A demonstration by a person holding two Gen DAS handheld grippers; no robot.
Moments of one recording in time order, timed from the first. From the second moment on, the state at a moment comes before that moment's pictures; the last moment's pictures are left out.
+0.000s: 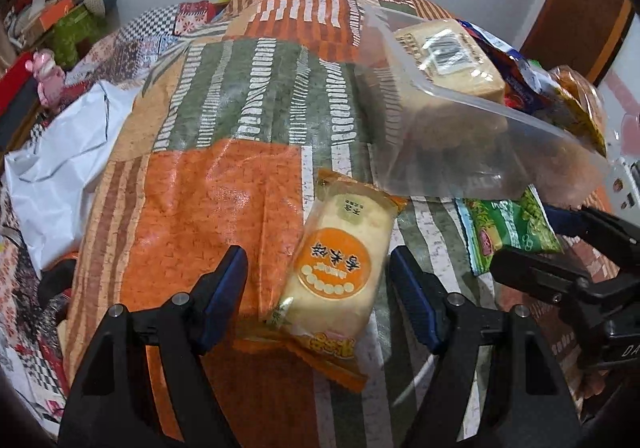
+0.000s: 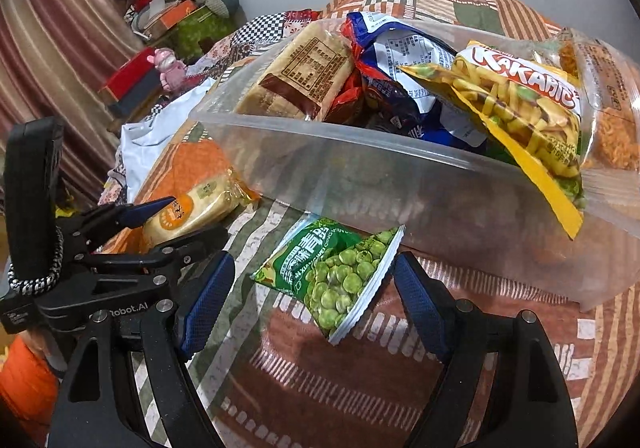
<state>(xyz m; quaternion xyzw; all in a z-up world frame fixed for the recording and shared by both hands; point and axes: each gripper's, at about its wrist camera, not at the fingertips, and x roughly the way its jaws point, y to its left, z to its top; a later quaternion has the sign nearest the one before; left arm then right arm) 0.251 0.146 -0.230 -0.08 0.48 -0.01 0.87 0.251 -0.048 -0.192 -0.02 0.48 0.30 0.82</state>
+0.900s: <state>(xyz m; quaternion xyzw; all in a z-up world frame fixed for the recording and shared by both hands) 0.212 0.145 -0.193 -0.08 0.45 0.00 0.89 0.221 -0.057 -0.167 -0.07 0.43 0.31 0.85</state>
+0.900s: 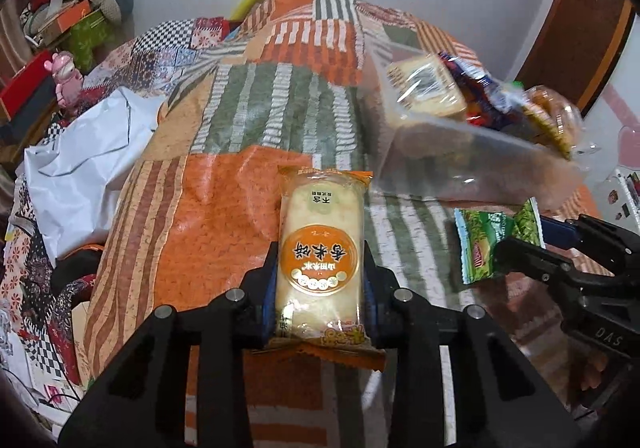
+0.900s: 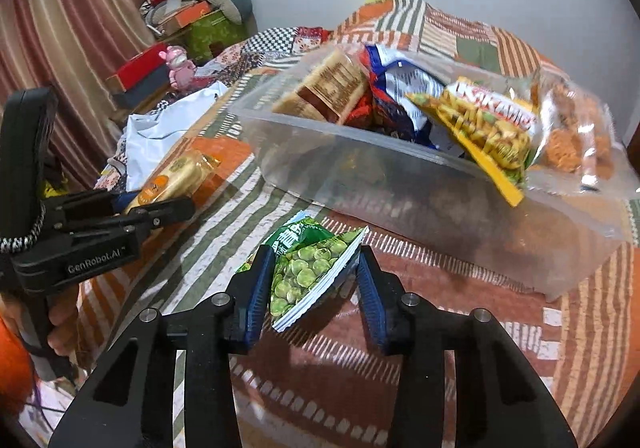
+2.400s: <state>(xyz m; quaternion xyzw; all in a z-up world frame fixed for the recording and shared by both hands) 0.300 0.051 -0.125 -0.02 0.40 -0.05 0.91 0.291 -0.133 -0.088 0.02 0.31 0.26 0.91</state>
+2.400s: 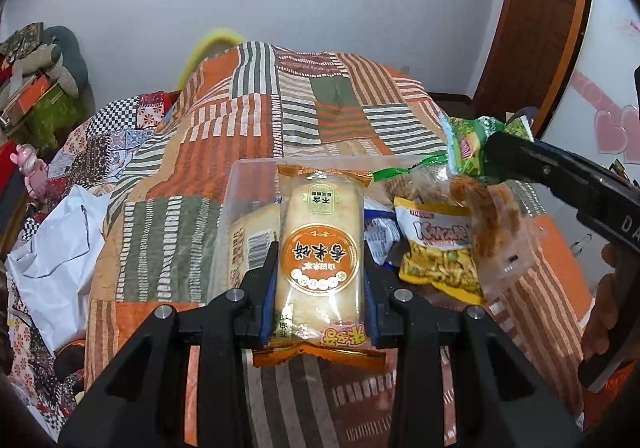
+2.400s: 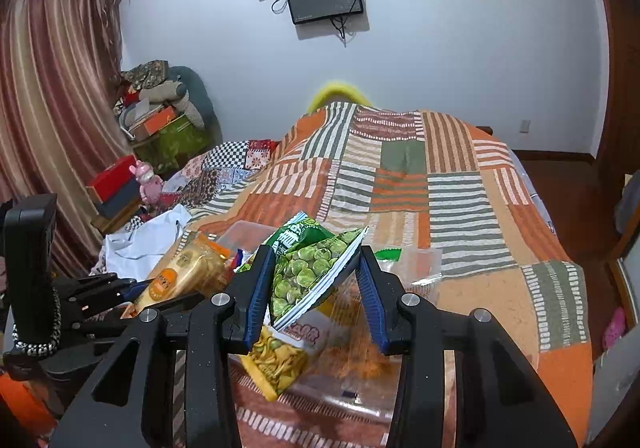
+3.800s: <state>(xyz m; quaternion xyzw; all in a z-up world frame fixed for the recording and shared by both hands) 0.268 0.055 -0.083 -0.03 0.35 -0.05 0.93 0.262 -0.150 -0.062 0.00 0.31 0.26 0.91</state>
